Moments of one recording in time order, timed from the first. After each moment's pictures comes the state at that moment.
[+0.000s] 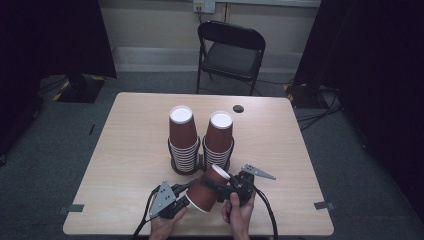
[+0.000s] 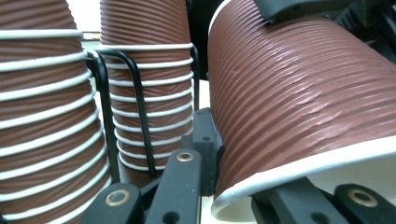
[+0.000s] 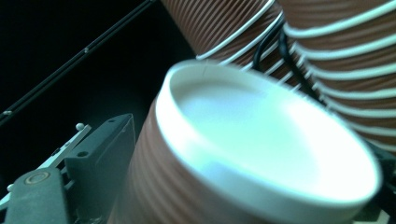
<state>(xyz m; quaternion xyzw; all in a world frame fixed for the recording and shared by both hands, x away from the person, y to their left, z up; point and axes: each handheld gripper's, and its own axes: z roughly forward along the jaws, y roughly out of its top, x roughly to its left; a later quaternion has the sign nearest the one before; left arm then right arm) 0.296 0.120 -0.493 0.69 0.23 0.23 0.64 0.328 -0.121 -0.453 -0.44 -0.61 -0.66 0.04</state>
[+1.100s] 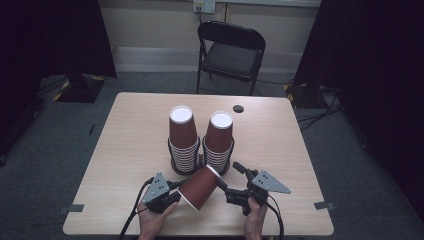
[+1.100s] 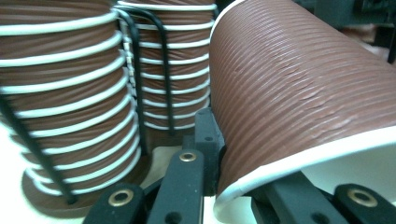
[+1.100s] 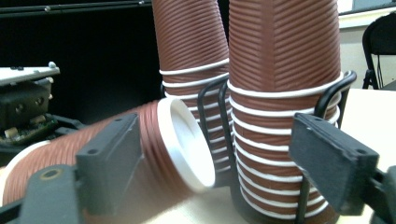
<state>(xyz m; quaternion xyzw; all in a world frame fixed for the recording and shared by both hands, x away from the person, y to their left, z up) 0.309 0.149 -0.476 0.75 0.26 0.19 0.58 0.316 -0.155 -0.456 -0.33 -0.65 -0.66 -0.19</state>
